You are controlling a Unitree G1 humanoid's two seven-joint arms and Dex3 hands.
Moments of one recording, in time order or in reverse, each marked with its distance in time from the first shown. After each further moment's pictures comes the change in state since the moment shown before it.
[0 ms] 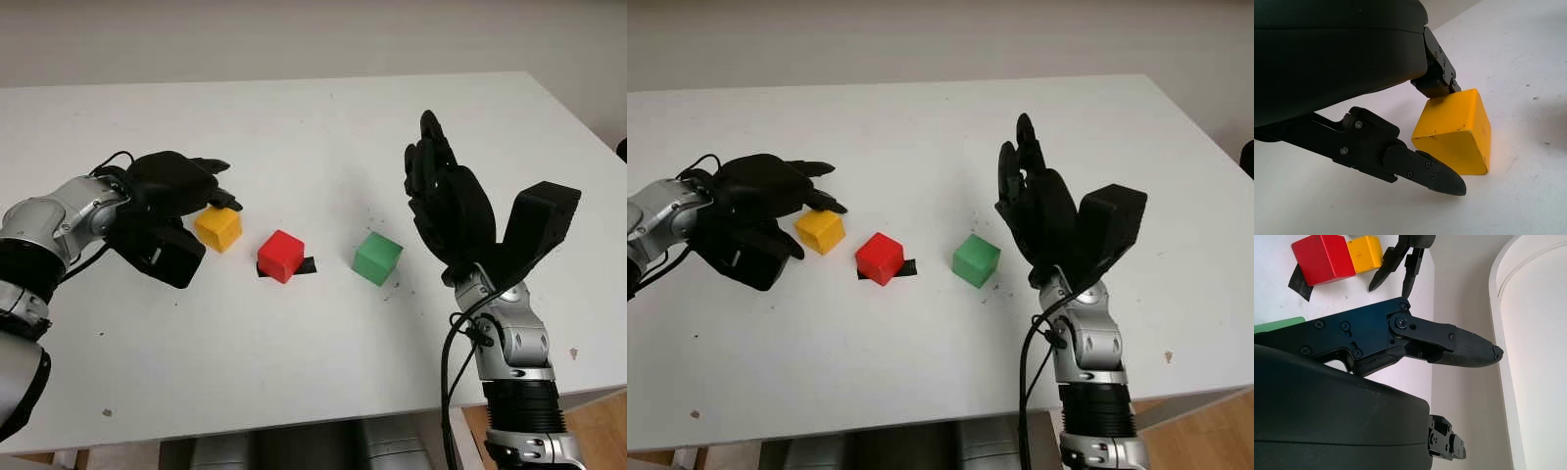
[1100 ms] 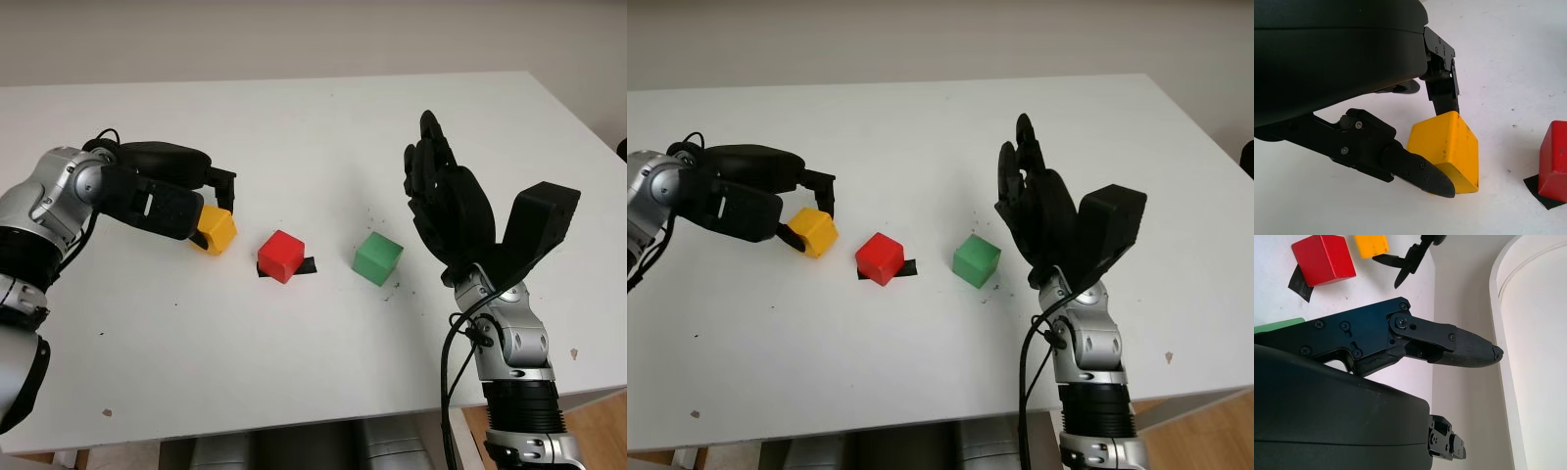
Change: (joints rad) left arm -0.076 0.006 0.126 -0.126 -0.327 0.145 -0.585; right arm 0.000 0.002 0.003 0.000 0.001 0.000 -0.001
